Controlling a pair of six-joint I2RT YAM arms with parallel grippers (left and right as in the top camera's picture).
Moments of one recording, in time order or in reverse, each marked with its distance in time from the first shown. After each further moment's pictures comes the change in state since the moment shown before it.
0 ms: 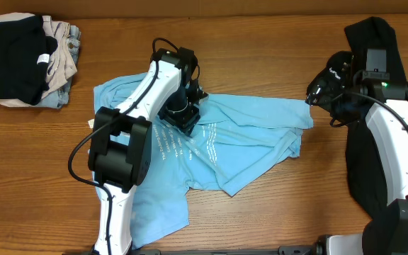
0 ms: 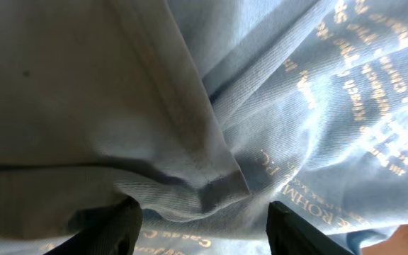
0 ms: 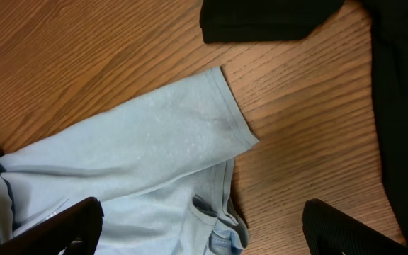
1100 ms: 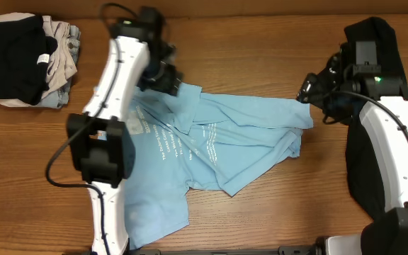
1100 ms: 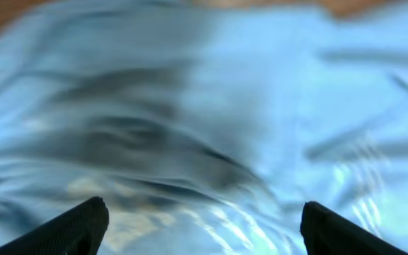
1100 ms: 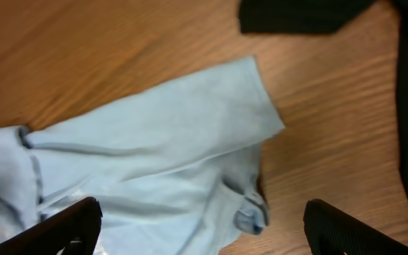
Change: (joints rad) left arm 0.144 0.000 0.316 -0.060 -0.028 -0.227; right arm 0.076 -0.006 0.076 -0.088 0.018 0.029
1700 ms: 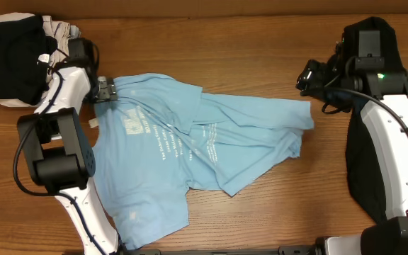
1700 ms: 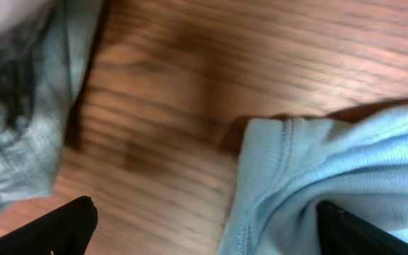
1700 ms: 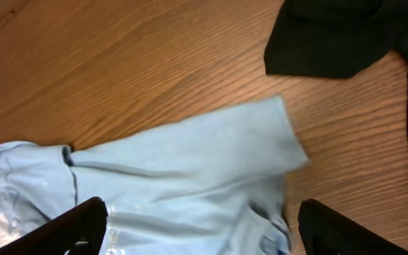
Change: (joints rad) left arm 0.370 -0.059 -0.492 0.626 -0.335 -0.201; right arm 0.035 -0.009 0.092 0.029 0.002 0.020
